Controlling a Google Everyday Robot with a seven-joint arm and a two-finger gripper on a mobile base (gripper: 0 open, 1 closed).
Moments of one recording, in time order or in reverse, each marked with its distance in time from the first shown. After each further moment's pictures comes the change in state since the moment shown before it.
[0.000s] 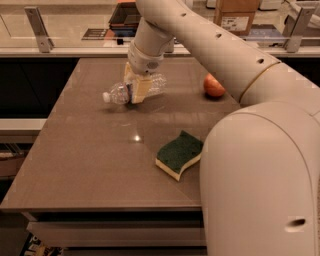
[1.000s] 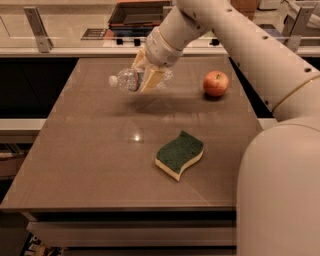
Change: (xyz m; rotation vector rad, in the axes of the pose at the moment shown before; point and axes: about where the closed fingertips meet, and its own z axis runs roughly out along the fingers) arm 0.002 0.003 -0.050 0.157 -0.228 -0.024
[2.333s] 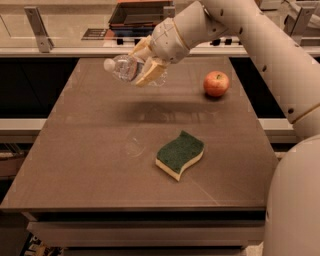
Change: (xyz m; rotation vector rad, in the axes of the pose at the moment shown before) arm -0.043 0.005 -0.037 0.103 -0.264 -0.020
